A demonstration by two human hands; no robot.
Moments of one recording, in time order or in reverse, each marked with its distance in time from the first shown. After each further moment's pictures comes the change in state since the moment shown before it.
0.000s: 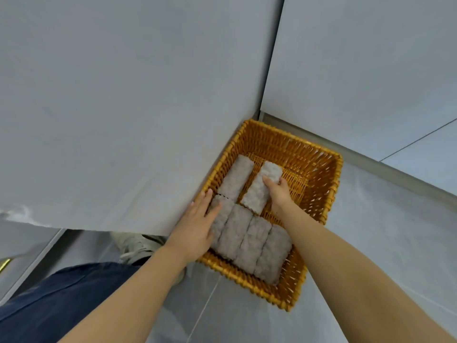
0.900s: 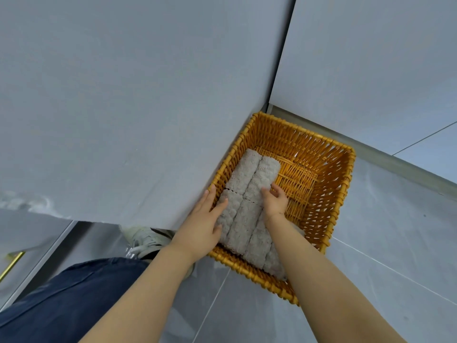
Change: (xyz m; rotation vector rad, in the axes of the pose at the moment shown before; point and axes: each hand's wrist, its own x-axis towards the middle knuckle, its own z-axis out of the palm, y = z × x) left_hand -0.011 -0.002 -0.005 -0.247 -0.024 -0.066; right_hand -0.006 0.059 0.023 -0.029 0.218 -0.044
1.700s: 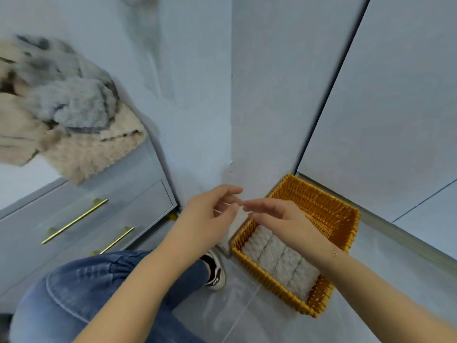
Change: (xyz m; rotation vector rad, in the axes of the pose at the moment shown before) left_hand -0.240 0.098 -0.154 -0.574 0.589 0.043; right_hand -0.345 -0.130 -0.040 -0.684 -0.863 -0.791
